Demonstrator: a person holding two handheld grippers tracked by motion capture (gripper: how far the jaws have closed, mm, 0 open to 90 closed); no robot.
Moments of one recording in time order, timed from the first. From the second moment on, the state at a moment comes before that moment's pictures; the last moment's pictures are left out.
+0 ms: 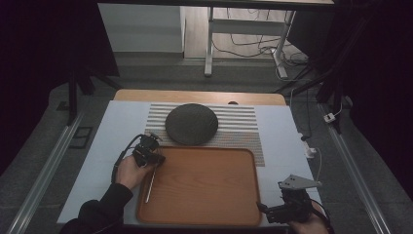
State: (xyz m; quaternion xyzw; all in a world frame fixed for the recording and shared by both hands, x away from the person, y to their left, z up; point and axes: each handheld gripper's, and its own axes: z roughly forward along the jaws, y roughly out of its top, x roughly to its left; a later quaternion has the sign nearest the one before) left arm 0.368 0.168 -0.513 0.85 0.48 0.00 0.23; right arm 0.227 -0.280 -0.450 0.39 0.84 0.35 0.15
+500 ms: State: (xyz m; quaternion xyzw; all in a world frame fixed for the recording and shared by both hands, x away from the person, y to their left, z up) left arm 0.350 0.168 -0.494 0.85 0.43 0.01 0.31; right arm 0.227 -0.279 -0.450 0.39 0.84 0.35 0.15
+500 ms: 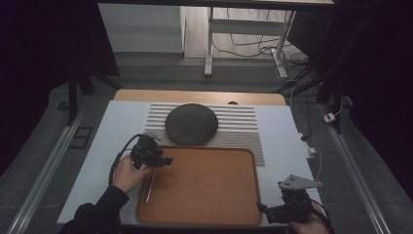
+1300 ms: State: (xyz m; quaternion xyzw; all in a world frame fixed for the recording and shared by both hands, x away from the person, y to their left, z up) left arm 0.292 0.200 -0.467 0.82 0.40 -0.01 0.41; right arm 0.227 -0.279 -0.450 0.39 0.84 0.35 0.14
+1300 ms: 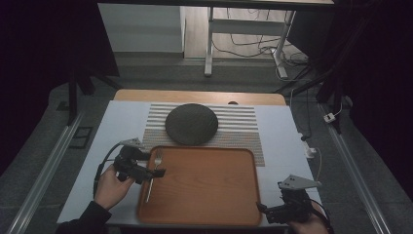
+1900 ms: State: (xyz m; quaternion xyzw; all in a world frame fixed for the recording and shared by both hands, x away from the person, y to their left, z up) left arm 0.229 0.250 -0.463 0.79 0.43 0.02 0.44; right arm 0.227 -0.279 -0.451 0.39 0.84 0.35 0.14
